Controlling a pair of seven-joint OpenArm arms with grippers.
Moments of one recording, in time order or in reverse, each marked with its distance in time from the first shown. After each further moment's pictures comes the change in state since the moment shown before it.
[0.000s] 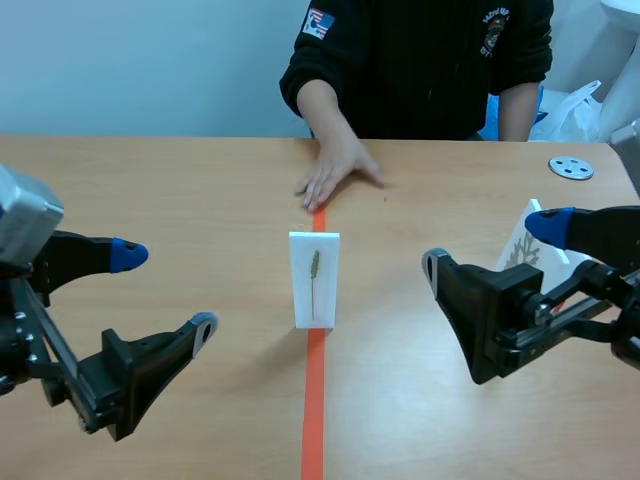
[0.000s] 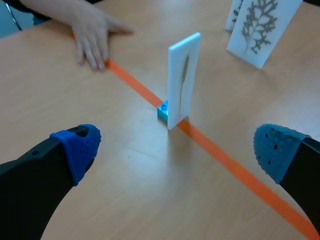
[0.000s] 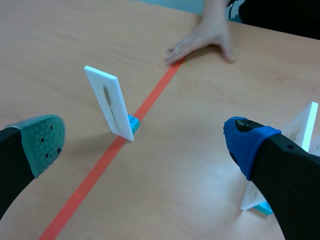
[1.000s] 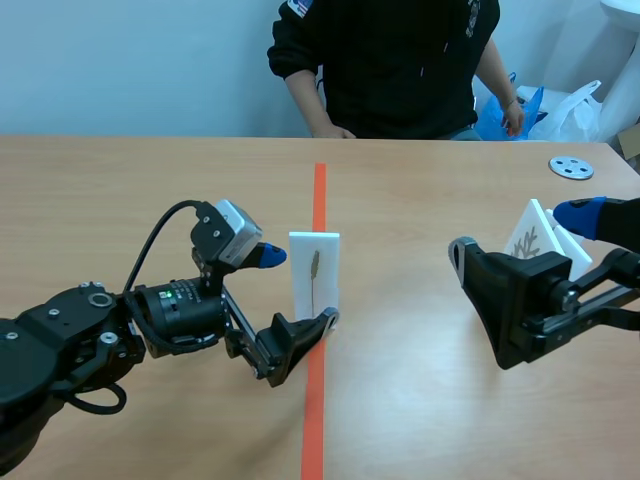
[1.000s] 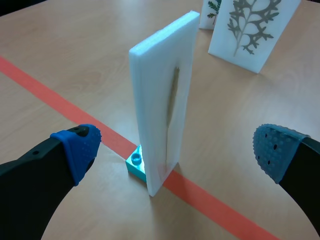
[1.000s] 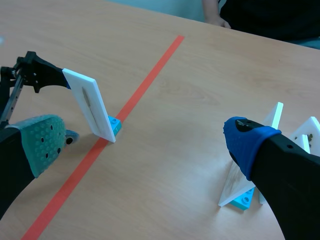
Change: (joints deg) left arm -36.5 15.3 26.5 -44.6 16.6 -2.3 -18.8; right arm 0.1 0.0 3.3 0.0 0.0 0.0 0.0
